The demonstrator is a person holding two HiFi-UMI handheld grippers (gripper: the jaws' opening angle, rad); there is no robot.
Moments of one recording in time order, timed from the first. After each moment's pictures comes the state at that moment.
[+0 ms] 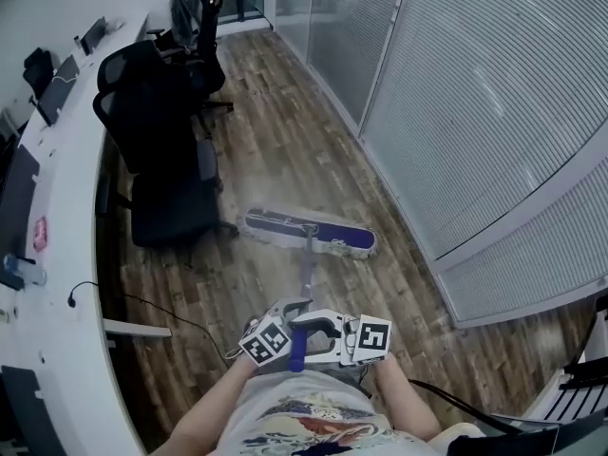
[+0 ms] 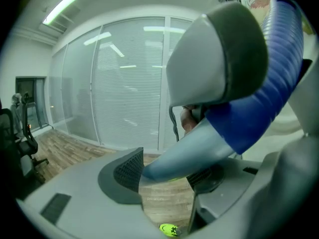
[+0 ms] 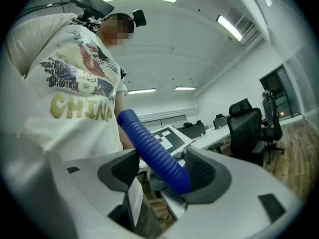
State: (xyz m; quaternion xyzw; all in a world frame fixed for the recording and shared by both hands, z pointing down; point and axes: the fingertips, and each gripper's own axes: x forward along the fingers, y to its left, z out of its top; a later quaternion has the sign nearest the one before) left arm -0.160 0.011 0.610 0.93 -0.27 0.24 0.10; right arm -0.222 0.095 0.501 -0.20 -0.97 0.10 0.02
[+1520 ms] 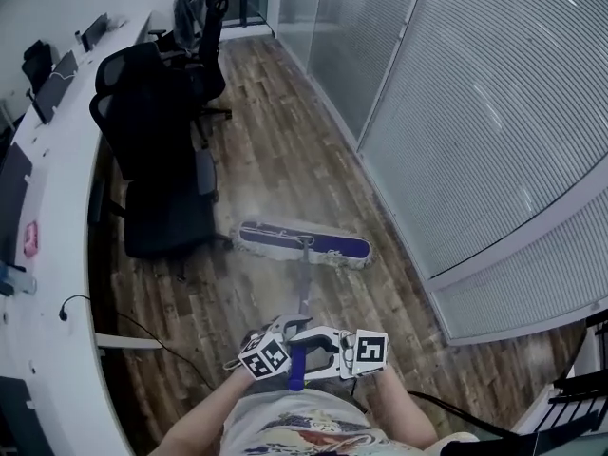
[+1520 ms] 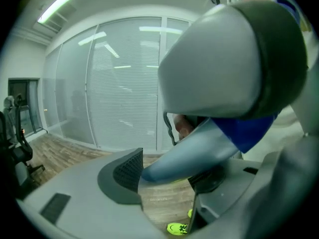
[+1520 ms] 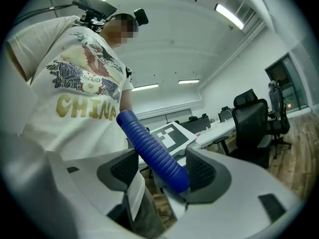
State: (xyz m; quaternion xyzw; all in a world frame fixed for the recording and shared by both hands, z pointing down) left arm -0.189 -0.020 0.627 0.94 -0.24 0.24 0.08; right arm -0.254 0.065 0.521 -0.24 -0.96 0.10 0.04
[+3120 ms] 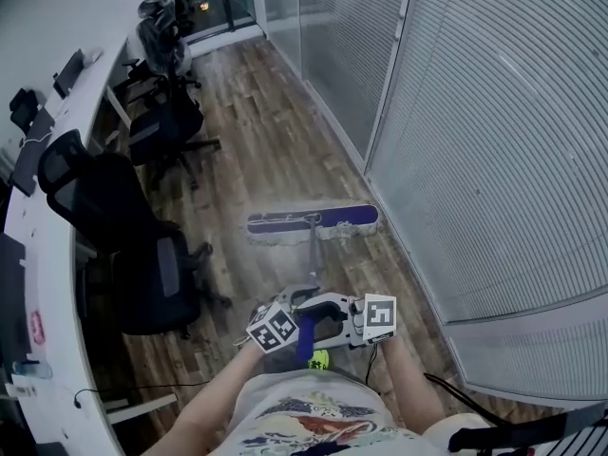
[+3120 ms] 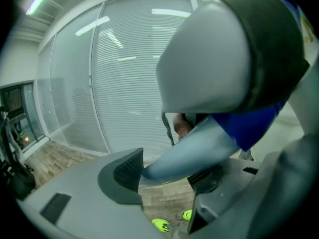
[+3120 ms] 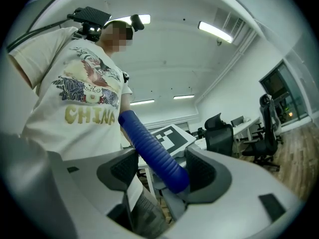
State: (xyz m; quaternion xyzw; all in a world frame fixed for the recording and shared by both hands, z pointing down) left arm -0.168 -0.588 0.621 0.92 -0.26 0.29 0.07; right arm -0.220 -0.504 0.503 -0.25 -0.96 0.11 -0.03
